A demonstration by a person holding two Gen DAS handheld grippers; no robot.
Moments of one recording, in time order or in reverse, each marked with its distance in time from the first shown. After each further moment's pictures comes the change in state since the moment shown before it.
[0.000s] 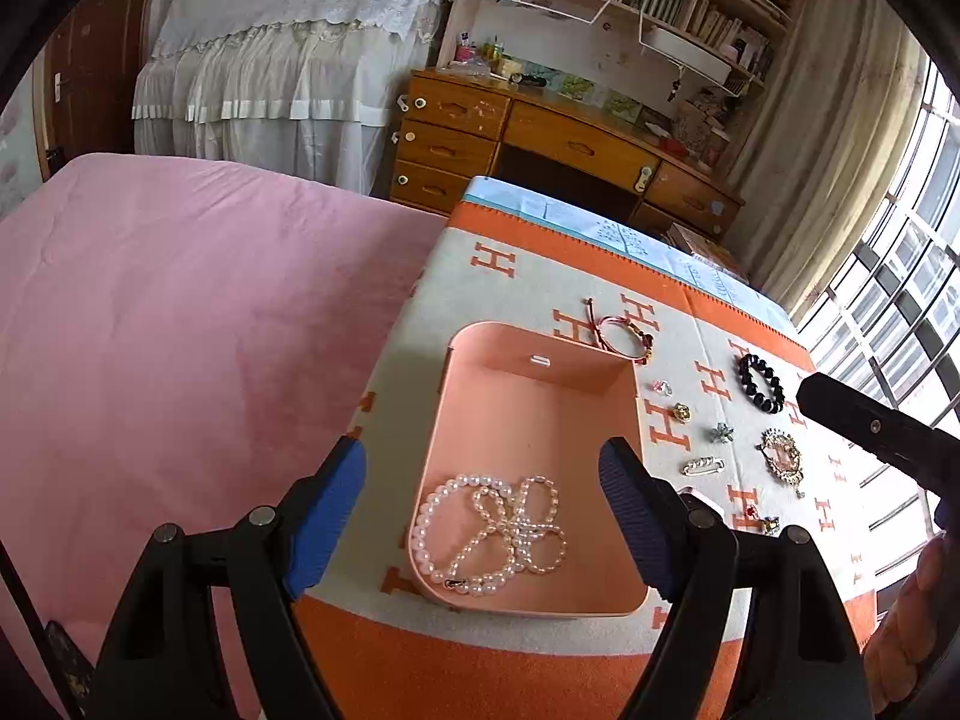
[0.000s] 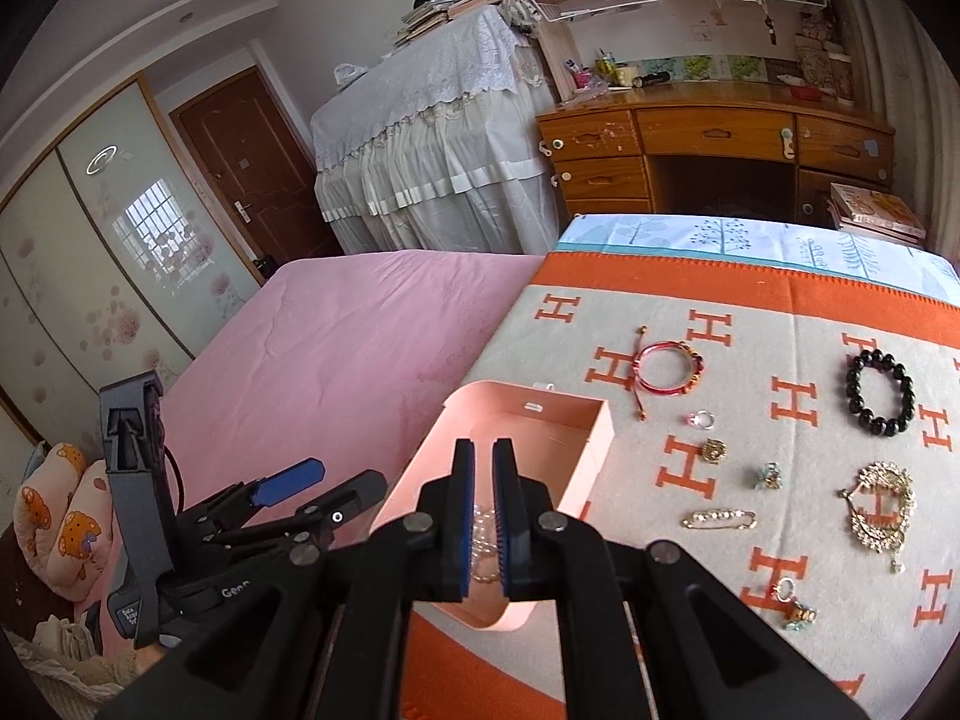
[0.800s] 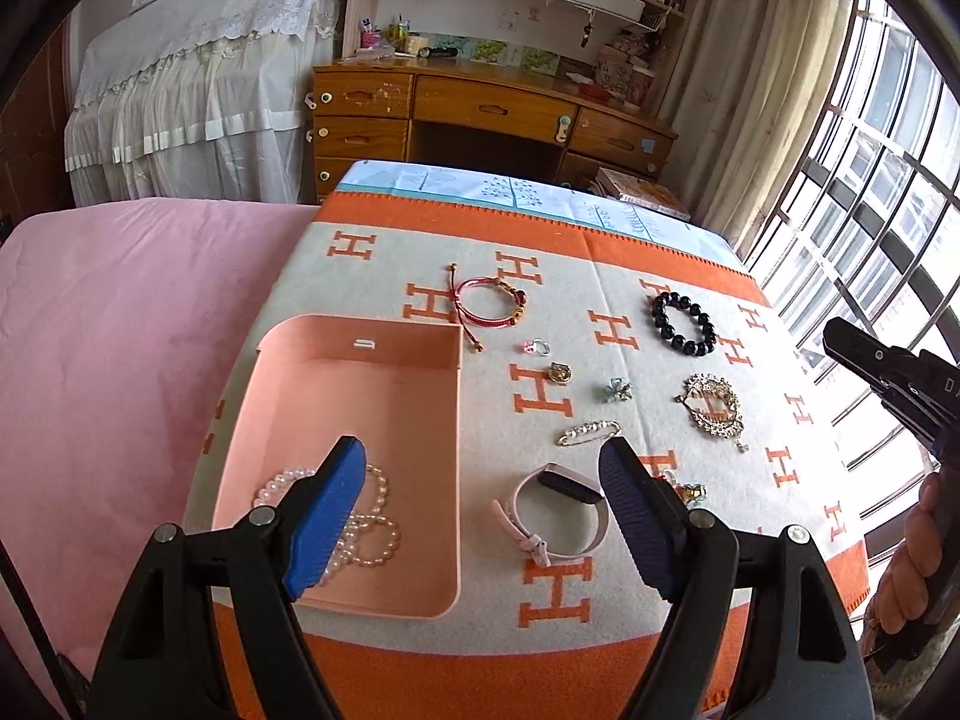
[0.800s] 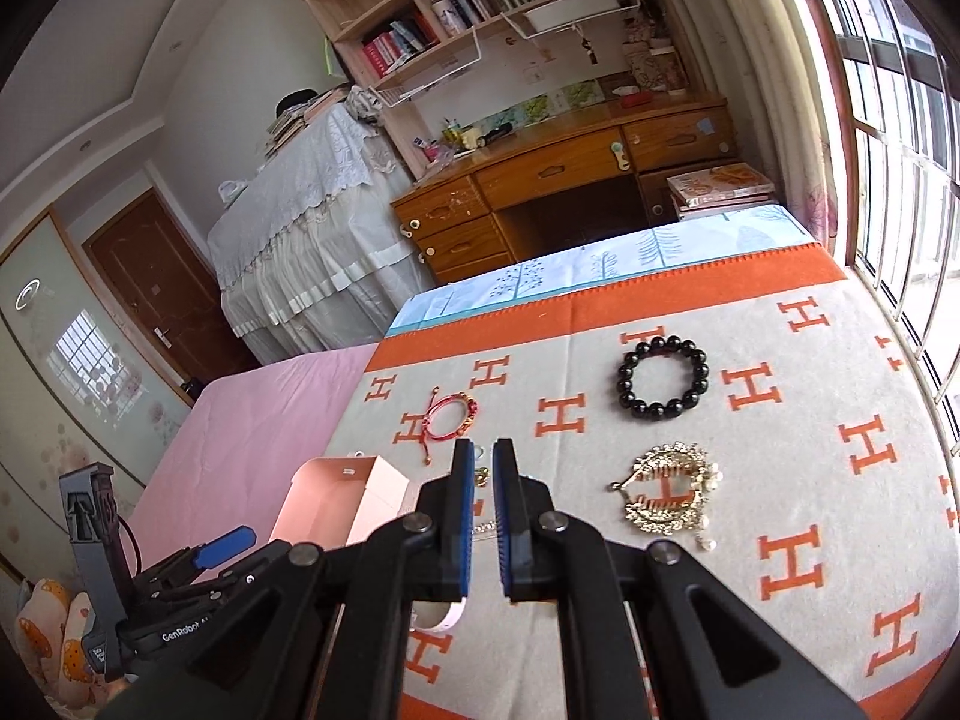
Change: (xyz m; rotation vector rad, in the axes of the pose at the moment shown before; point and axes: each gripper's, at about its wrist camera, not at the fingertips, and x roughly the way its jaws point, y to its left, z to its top) left arm 0.015 -0.117 -0.004 0.161 0.087 -0.051; right arm -0.096 -0.142 -0.019 0.255 -0.188 -0.156
